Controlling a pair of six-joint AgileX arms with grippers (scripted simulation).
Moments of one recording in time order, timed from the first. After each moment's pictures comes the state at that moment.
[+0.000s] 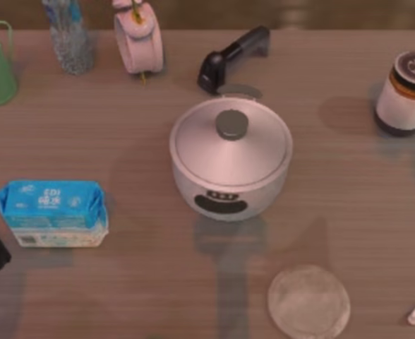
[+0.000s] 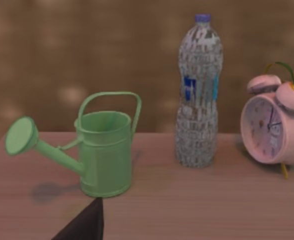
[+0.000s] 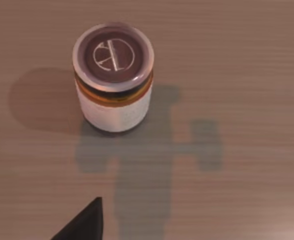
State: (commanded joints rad) left arm 0.00 0.00 0.00 0.00 0.00 0.00; right arm -0.06 1.25 1.29 -0.81 0.03 -0.05
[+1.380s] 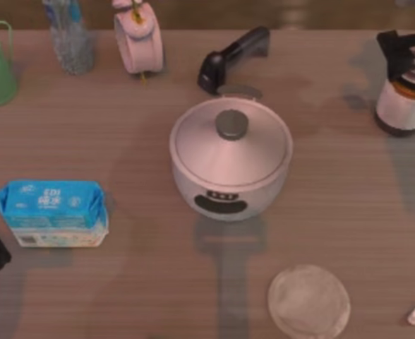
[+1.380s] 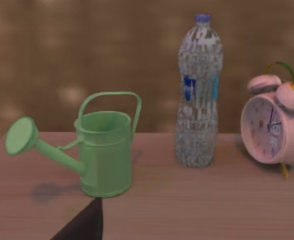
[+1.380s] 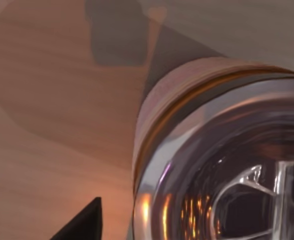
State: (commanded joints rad) left arm 0.00 0.00 0.00 0.00 0.00 0.00; right arm 0.01 2.48 2.39 -1.29 -0.03 -0.20
